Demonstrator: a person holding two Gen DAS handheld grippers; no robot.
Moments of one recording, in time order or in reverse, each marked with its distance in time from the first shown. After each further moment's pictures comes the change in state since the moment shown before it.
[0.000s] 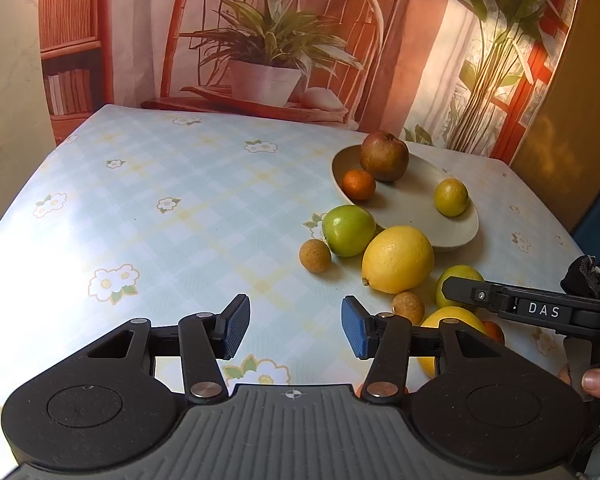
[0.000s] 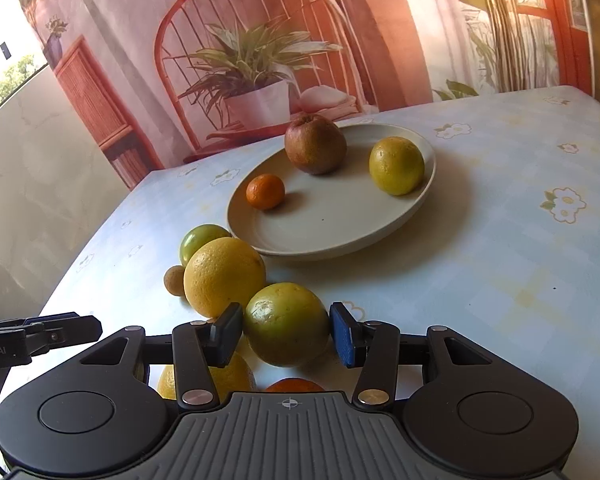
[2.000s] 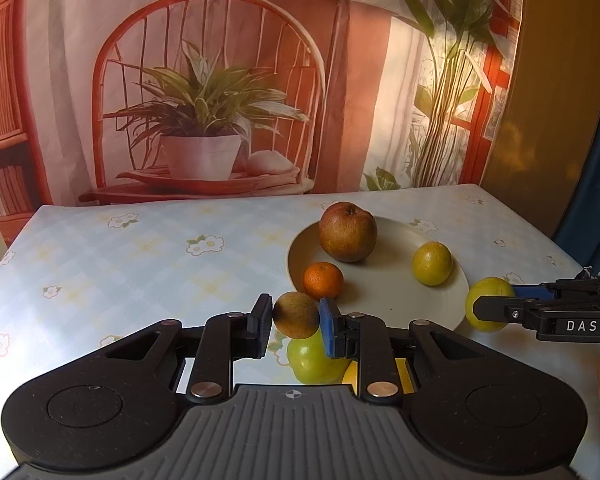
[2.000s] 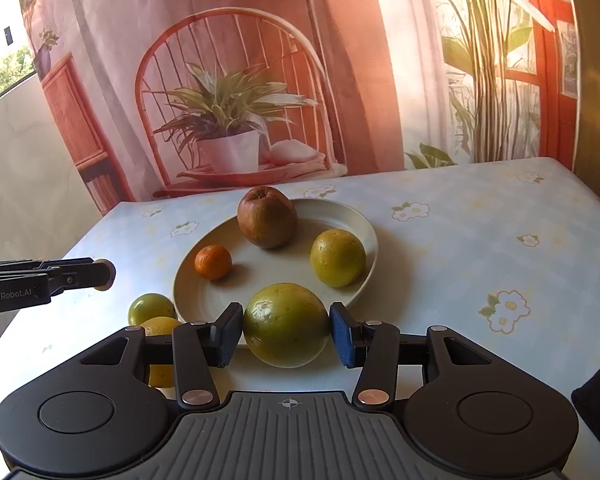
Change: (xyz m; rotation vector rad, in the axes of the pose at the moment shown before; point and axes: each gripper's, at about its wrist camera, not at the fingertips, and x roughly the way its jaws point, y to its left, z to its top) left arm 0.044 -0.023 0.061 0.186 -0.141 -0.084; right arm -0.009 -0.026 0.051 -0.102 -0.082 -0.087
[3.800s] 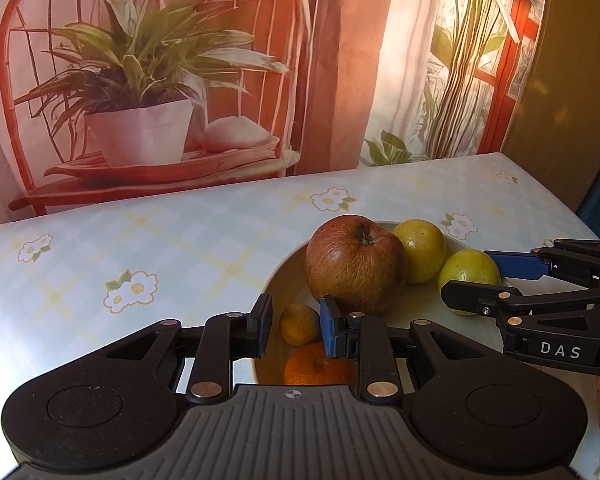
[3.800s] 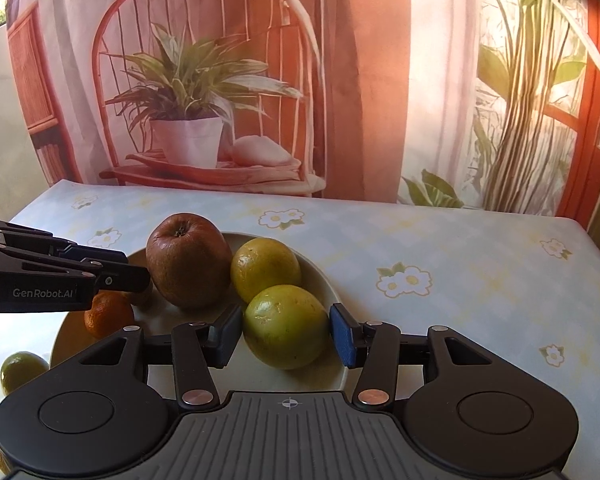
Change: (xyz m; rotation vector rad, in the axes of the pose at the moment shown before) left arm 0.143 -0.013 0.046 0.046 0.151 -0.032; right arm 0.114 -0.021 0.053 -0.148 0.042 -0.102
